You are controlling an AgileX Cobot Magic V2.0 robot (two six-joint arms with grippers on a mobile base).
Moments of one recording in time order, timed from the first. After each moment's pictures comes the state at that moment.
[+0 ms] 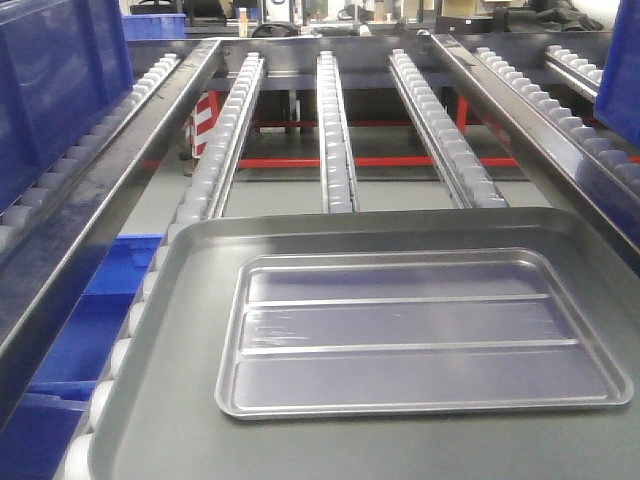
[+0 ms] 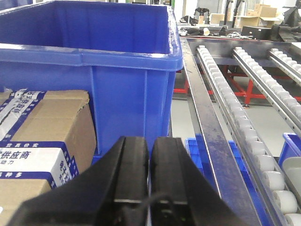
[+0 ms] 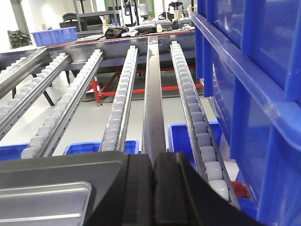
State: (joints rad) left arm -0.02 -0.01 0.03 -0.15 -0.01 0.12; right arm 0.00 -0.01 0.03 0.05 0.01 0.12
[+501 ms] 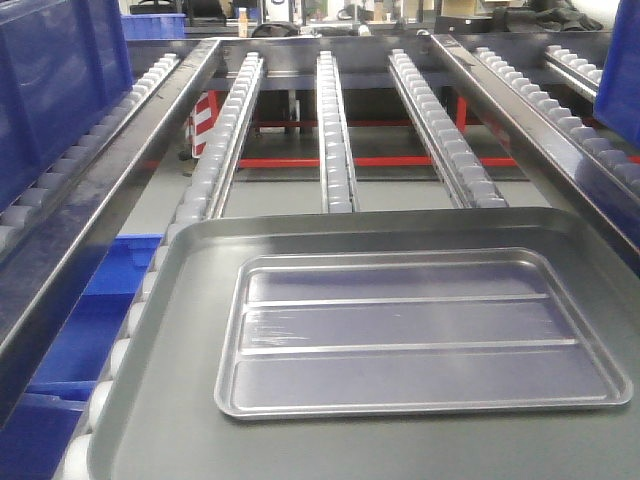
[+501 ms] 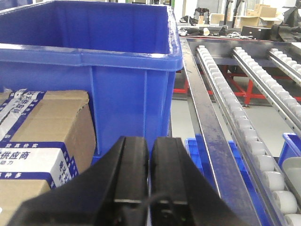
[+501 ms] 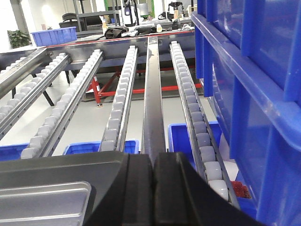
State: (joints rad) left arm -0.02 -0.01 0.03 -0.15 -0.02 0.12; right arm 0.00 -0.01 0.03 0.05 0.01 0.12
